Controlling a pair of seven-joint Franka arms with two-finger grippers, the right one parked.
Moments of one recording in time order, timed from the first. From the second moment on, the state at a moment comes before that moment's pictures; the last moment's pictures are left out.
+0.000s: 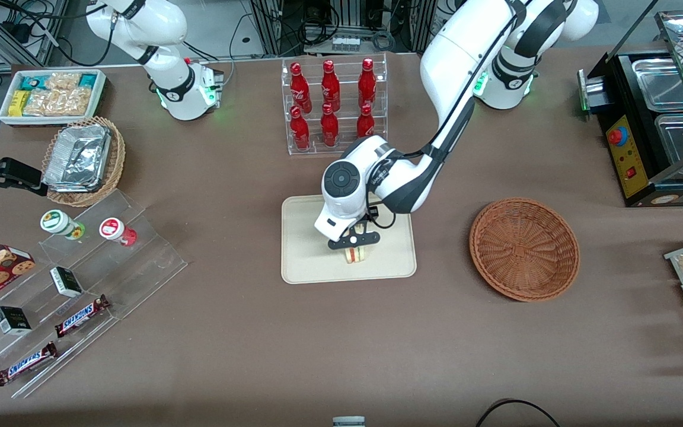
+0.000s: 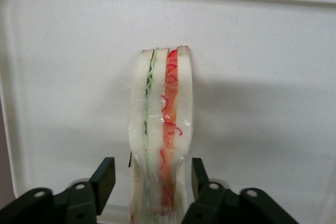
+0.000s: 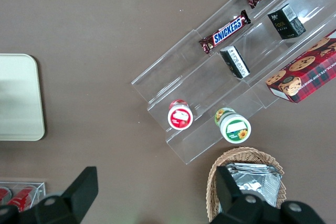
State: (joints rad) arm -0.70 0.77 -0.11 -1.37 0.03 2.03 -0.94
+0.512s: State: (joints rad) arm -0.70 0.73 -0.10 -1.19 0.01 1.78 -0.88
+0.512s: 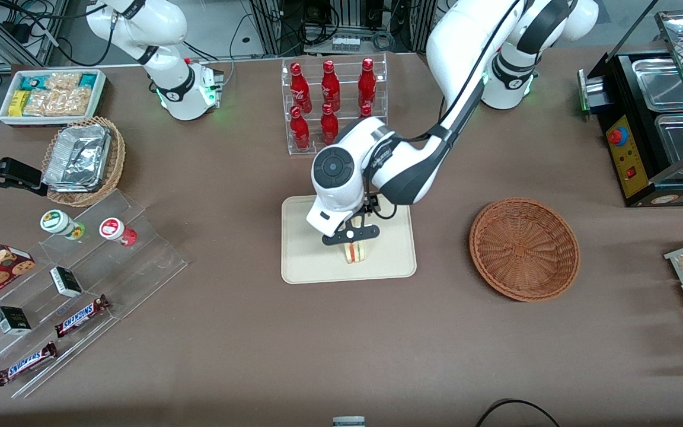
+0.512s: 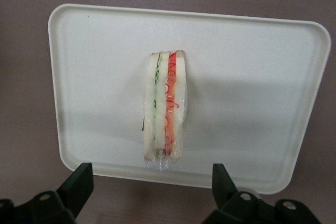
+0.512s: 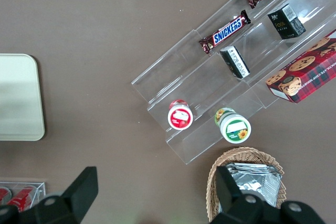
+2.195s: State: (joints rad) arm -0.16 0.17 -0.08 -1.68 -0.02 1.65 -0.11
